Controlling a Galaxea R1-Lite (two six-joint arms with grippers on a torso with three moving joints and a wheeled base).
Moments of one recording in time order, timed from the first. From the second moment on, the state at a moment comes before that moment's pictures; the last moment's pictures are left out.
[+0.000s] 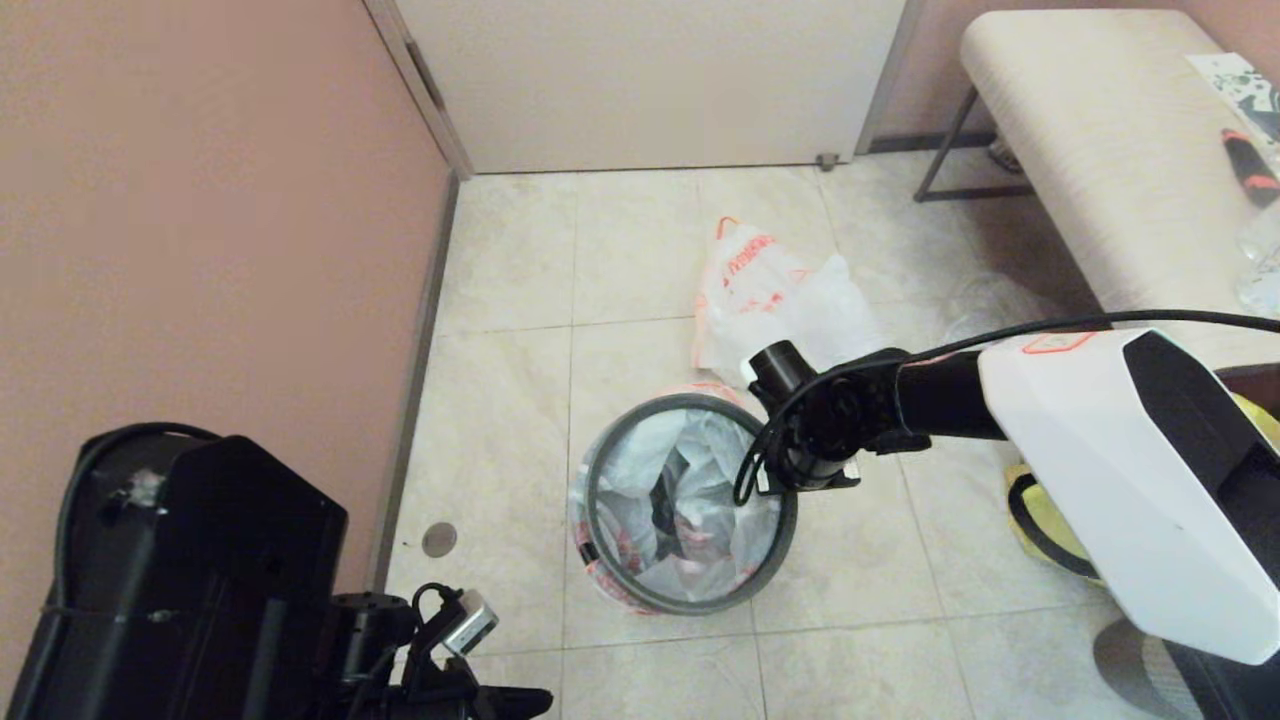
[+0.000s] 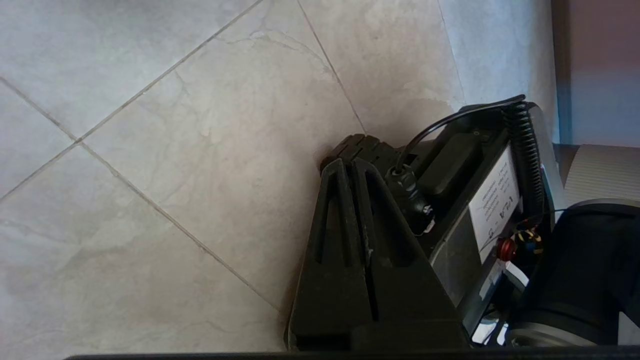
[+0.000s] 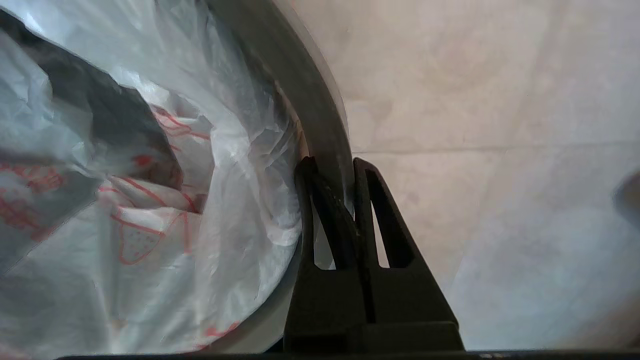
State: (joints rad) left arm -0.19 2.42 -0.08 -1.52 -0.70 0.21; right arm 0.55 2.43 -1.97 0.56 -0.34 0.41
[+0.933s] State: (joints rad) left arm -0.19 2.42 -0.08 -1.52 -0.70 0.21; right arm 0.64 2.37 -1.97 0.59 -0.38 0.42
